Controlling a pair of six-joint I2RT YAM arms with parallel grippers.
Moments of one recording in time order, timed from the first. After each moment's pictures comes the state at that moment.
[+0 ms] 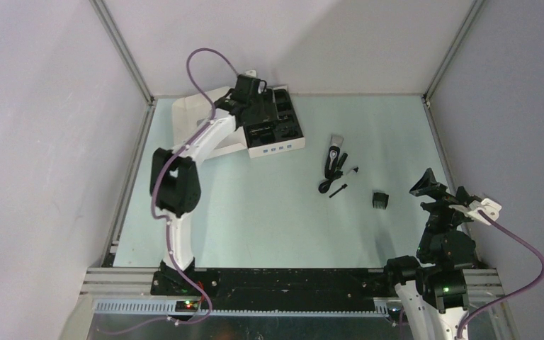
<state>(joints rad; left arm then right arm) -0.43 2.07 1.86 -0.51 -0.08 -0.48 0.14 0.05 0.52 -0.21 0.59 0.18</state>
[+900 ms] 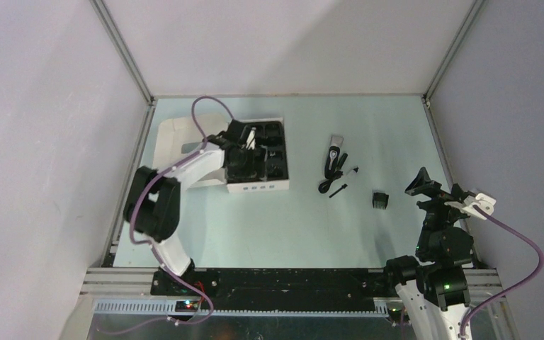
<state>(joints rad) -0.45 1.79 1.28 -0.60 0.15 -0.38 0.18 0.07 0.52 -0.21 0.58 0.17</state>
